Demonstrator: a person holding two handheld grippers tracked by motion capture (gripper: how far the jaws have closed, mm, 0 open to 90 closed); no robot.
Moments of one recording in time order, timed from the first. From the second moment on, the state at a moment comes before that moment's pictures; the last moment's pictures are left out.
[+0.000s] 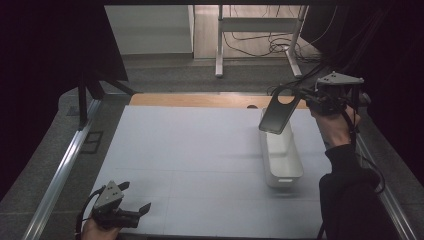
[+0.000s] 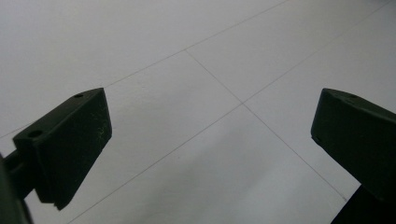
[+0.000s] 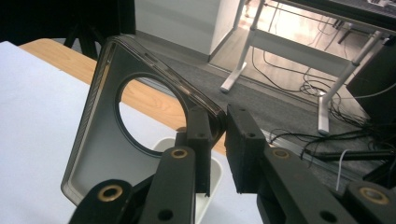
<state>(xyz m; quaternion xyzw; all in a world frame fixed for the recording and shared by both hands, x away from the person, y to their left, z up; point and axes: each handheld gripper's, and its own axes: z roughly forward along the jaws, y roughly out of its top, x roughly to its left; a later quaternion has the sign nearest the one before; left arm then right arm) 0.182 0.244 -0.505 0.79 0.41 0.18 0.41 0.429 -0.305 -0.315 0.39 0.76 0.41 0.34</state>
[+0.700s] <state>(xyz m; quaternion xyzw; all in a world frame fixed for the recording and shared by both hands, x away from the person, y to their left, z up) 0.184 0.245 -0.505 0.79 0.42 0.17 0.41 0.468 -0.311 -0.328 0.38 0.77 0.37 0.37</state>
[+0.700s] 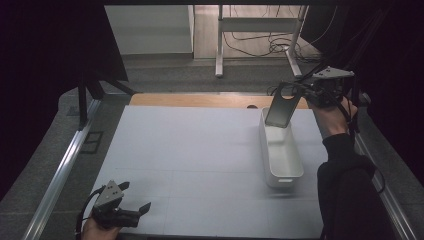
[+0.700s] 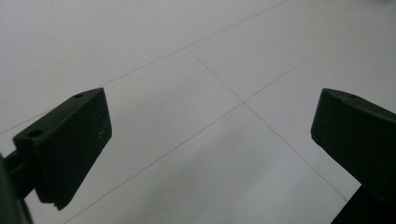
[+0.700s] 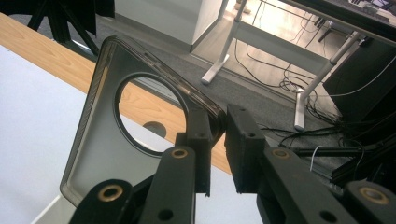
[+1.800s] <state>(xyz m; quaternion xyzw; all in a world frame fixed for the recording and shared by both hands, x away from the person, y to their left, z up) 0.184 0.246 -0.506 0.79 0.43 0.17 0.41 0.509 -0.296 -0.375 0.35 0.78 0.33 0.40</state>
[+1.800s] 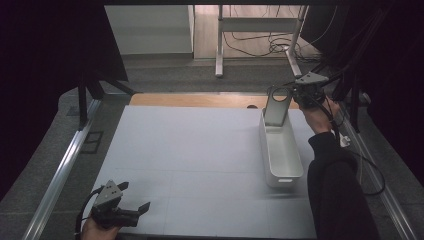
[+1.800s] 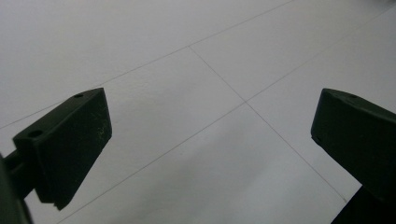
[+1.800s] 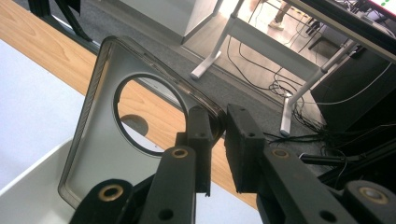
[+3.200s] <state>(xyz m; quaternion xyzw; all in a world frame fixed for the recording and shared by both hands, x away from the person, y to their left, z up) 0.184 0.247 -0.506 0.79 0.43 0.17 0.41 0.515 -0.290 -0.407 0.35 0.78 0.32 0.41</state>
